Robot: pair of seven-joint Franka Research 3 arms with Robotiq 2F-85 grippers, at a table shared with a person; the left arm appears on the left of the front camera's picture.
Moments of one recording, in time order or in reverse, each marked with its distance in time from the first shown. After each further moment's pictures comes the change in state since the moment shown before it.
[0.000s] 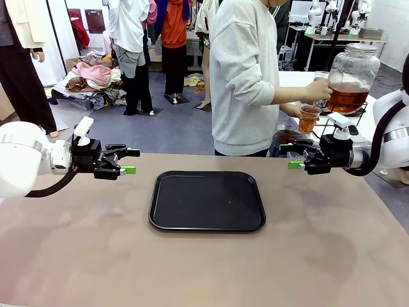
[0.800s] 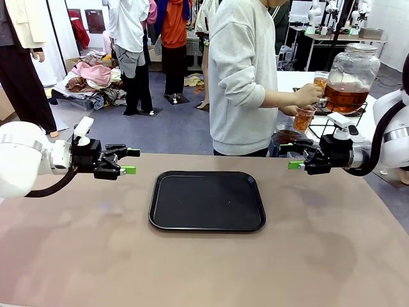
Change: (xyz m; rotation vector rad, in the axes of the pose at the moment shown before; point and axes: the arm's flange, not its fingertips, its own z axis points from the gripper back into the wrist) left arm 0.000 0.000 0.000 0.000 0.000 0.000; right arm 0.000 0.000 0.000 0.000 0.000 0.000
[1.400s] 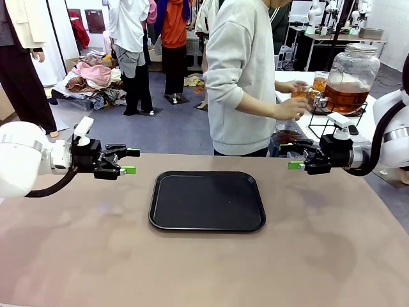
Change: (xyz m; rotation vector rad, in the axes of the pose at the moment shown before) left arm 0.000 0.000 0.000 0.000 0.000 0.000; right arm 0.000 0.000 0.000 0.000 0.000 0.000
